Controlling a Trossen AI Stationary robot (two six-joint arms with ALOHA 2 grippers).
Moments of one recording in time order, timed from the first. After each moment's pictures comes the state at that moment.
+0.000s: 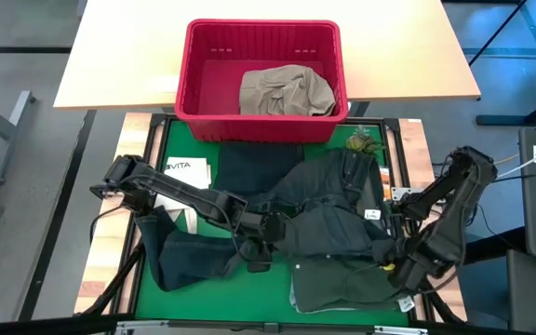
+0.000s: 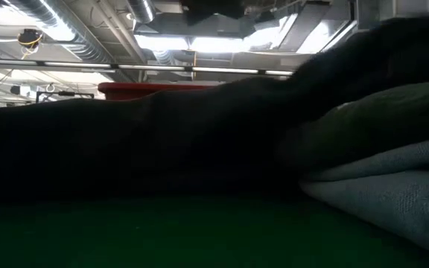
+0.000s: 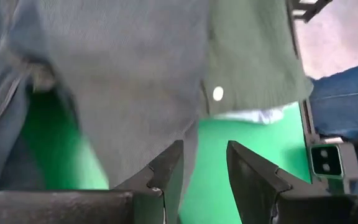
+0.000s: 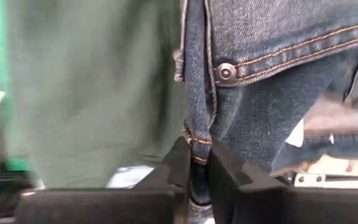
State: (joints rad) left arm -0.31 1.84 1.64 -0.73 -0.04 -0.34; right arm 0.74 1.37 1.29 -1.49 0.12 0.89
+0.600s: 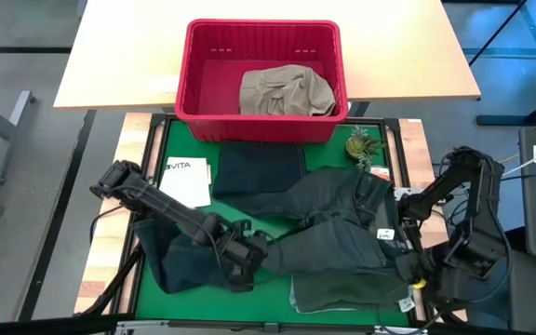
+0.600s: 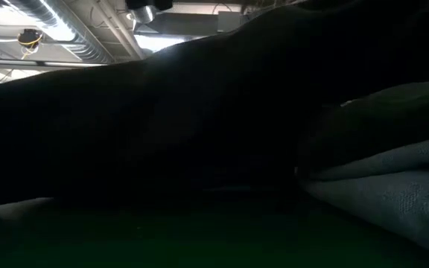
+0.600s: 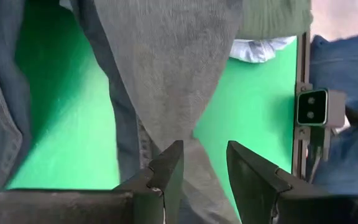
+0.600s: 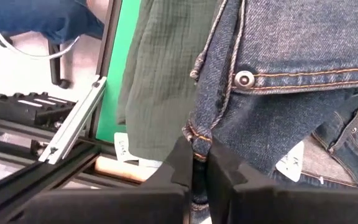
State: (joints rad) left arm -0.48 1.85 1.64 -0.91 -0.12 -0.59; right arm 0.90 1.37 1.51 -1.50 0.10 0.88
